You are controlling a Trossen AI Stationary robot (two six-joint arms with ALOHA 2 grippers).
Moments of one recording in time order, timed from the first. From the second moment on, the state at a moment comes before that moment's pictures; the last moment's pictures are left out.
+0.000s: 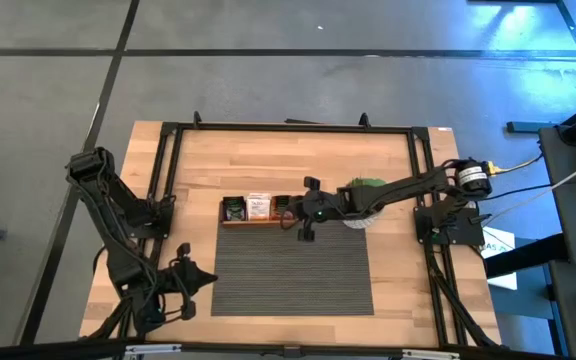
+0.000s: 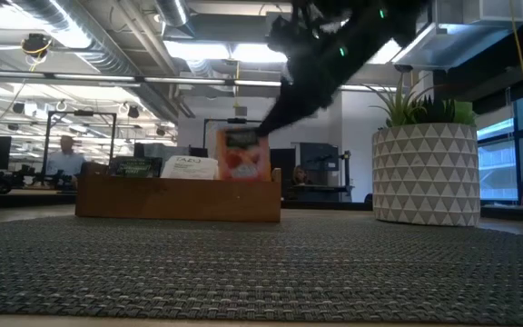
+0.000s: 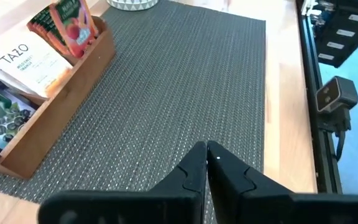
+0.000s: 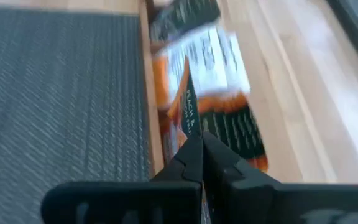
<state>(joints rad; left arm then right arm) -1.11 1.39 0.88 -0.65 -0.95 -1.26 0.09 1.74 1.10 -0.08 0.26 -0.01</state>
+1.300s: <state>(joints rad) -0.90 1.39 0.88 -0.62 -0.87 -1.32 0.05 1.69 1.05 -0.06 0.21 0.04</state>
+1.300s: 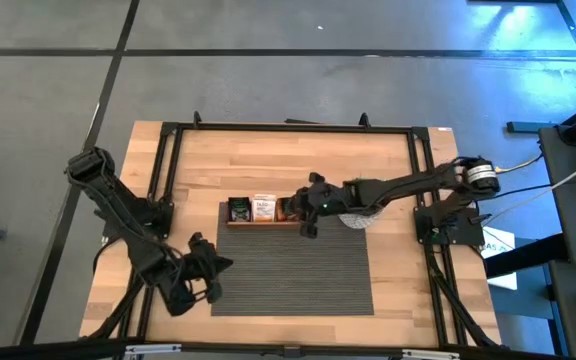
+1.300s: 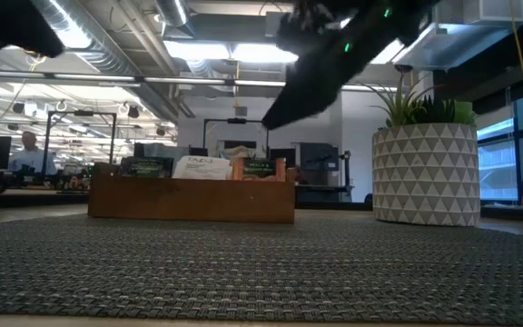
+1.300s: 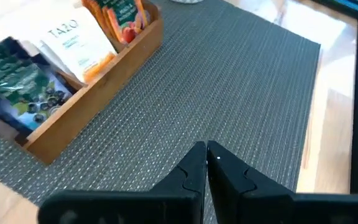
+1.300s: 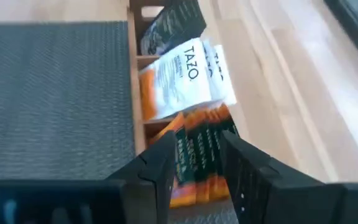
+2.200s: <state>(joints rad) -0.48 1.06 0.58 0.33 -0.22 -0.19 0.39 0.81 0.53 0.07 0.23 0.15</state>
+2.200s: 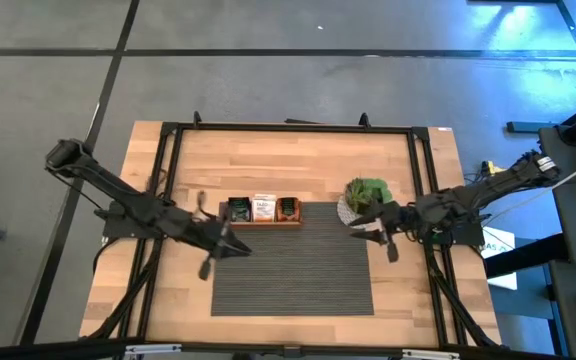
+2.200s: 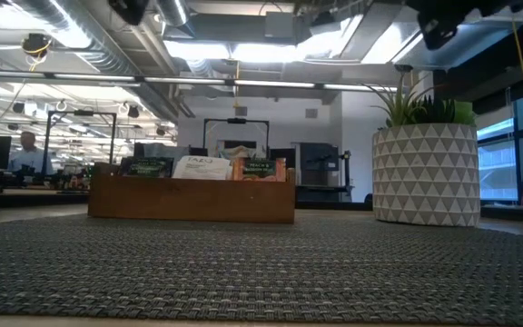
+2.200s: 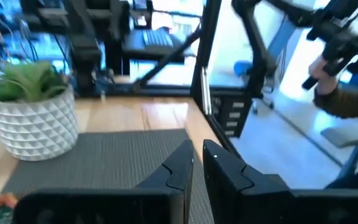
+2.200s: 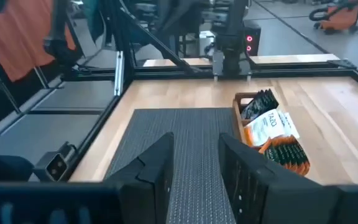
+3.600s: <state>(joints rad) -0.42 0.66 0.37 0.21 -0.61 -0.17 0.40 0.63 0.47 0.05 0.67 -0.02</state>
